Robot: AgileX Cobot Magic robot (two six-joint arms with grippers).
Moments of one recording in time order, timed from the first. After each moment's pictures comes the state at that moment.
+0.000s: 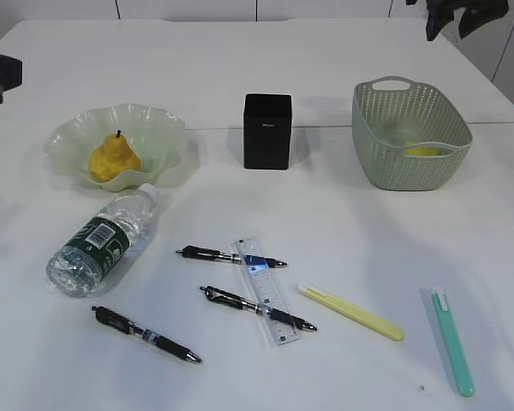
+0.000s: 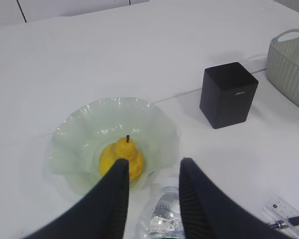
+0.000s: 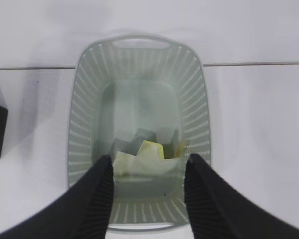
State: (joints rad) left arm -0.23 1.16 -0.78 -0.65 0.09 0.68; right arm 0.05 2.26 -2.45 -0.15 1.25 0.10
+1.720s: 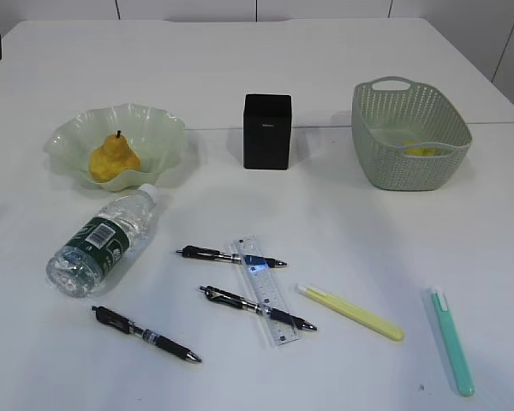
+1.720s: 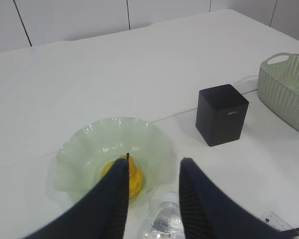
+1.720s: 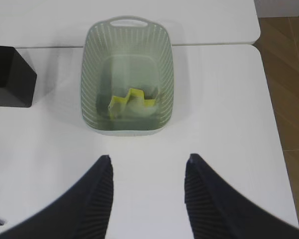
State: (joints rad) left arm -0.23 1.08 -0.78 -0.65 0.11 0.68; right arm 0.05 1.66 -1.92 -0.14 1.25 0.10
